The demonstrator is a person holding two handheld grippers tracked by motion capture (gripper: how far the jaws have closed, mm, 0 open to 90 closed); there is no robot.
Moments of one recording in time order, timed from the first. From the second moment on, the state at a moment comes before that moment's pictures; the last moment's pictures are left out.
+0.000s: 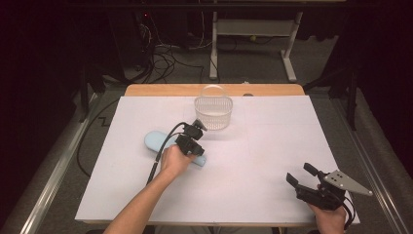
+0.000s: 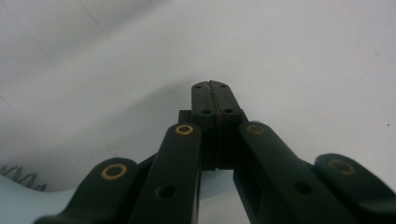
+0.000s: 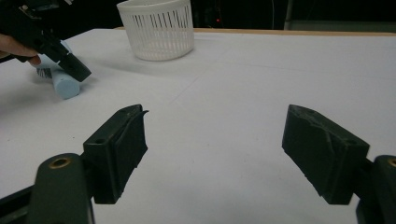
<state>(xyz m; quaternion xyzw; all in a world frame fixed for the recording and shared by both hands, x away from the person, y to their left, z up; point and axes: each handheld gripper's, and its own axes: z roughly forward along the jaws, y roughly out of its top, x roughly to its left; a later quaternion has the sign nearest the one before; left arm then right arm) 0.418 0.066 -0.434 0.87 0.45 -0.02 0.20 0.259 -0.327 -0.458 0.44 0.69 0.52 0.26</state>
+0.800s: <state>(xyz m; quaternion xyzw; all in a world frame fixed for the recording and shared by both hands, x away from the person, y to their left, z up) 0.396 0.071 -0.437 0.88 0.43 -0.02 0.21 0.259 -0.326 -0.458 0.43 0.69 0.52 0.26</state>
